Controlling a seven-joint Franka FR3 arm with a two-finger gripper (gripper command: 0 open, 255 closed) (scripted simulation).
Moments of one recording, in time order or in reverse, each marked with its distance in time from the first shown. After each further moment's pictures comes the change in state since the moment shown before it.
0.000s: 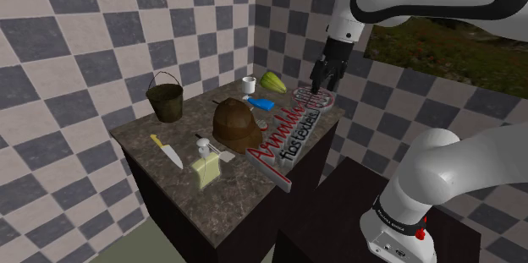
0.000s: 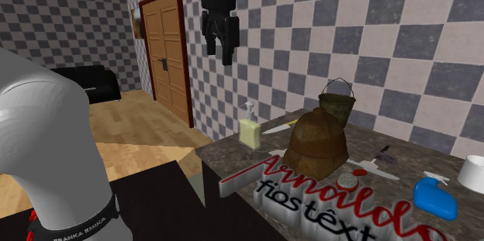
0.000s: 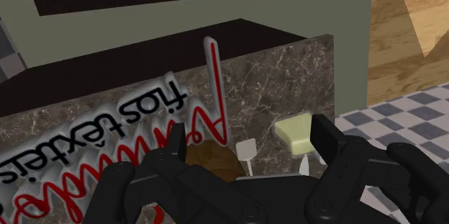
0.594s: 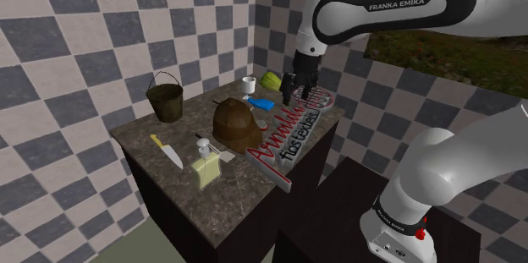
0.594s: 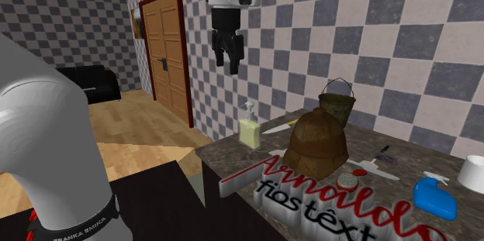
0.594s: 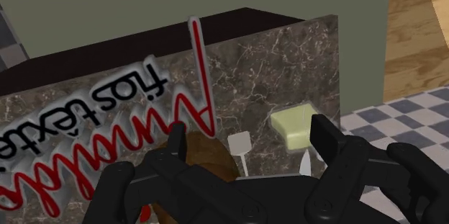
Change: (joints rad) arm 0.037 0.186 0.134 0.023 0.025 0.181 0.130
